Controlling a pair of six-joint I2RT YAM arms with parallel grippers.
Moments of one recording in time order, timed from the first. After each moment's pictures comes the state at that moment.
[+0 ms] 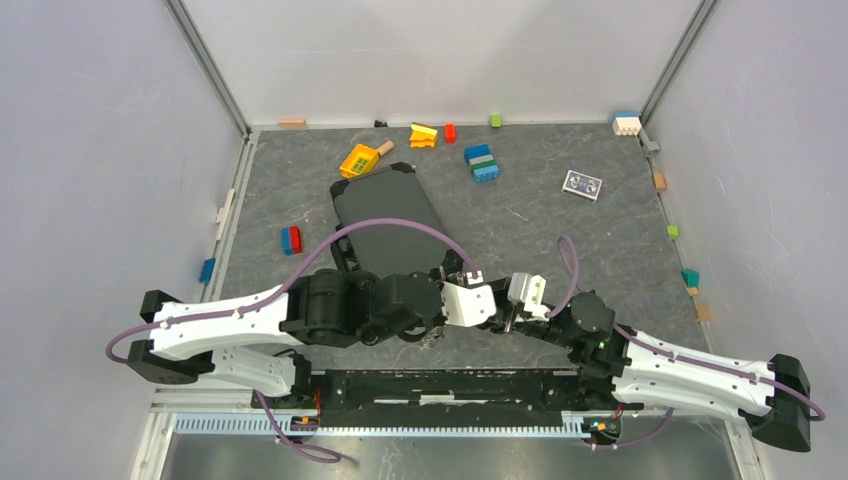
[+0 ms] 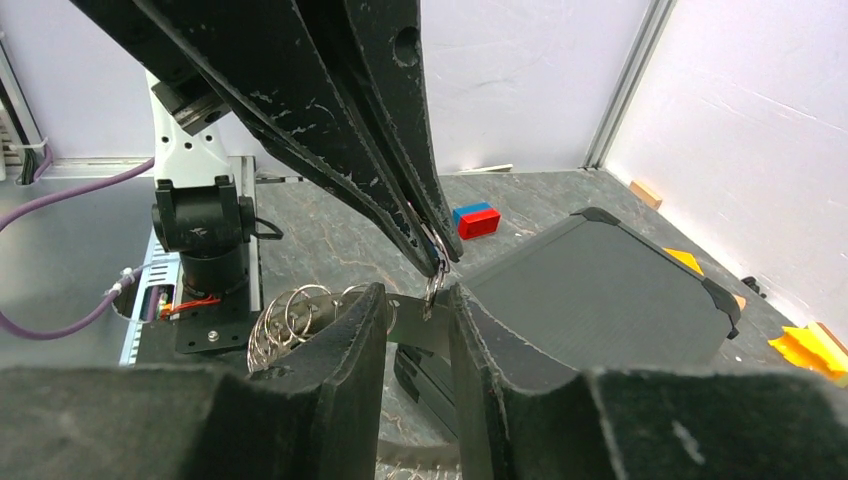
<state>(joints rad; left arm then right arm) -1.50 1.22 1.42 -0.88 -0.50 0.28 1.18 0.66 0.40 0.51 -0.11 -0.14</state>
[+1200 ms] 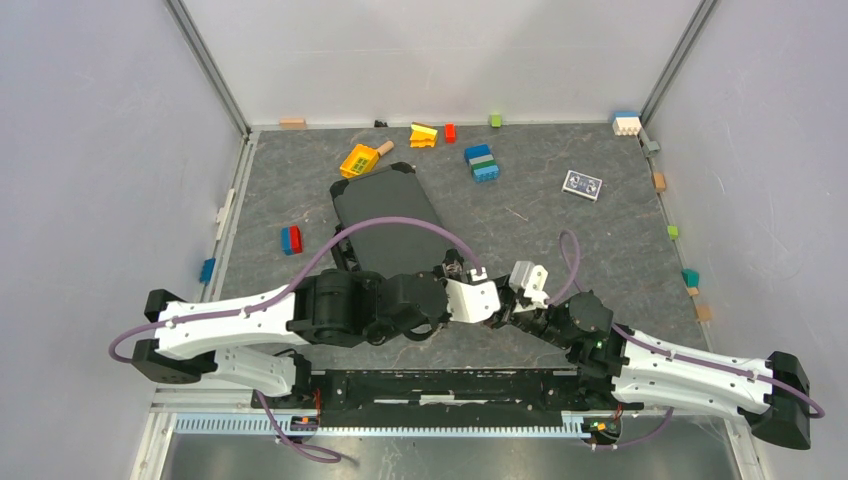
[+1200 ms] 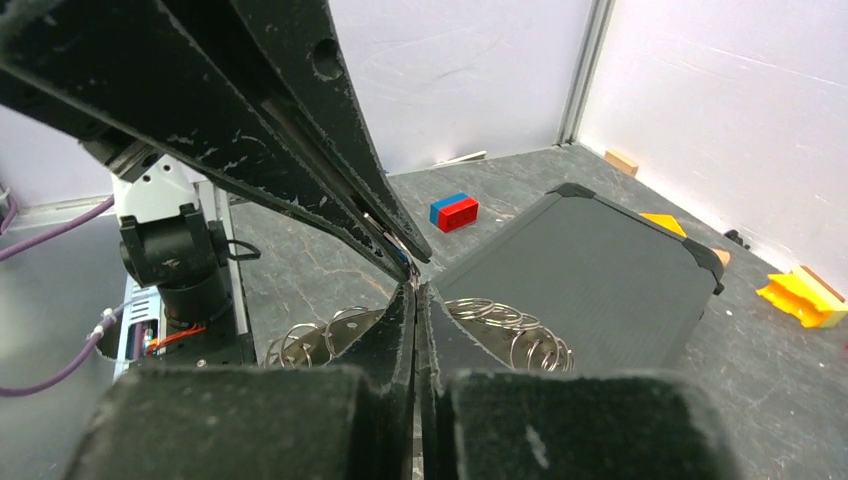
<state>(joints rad) -1.49 1.23 1.42 -0.87 -0.52 0.28 1.18 0.68 0.40 0.53 0.02 -0.08</state>
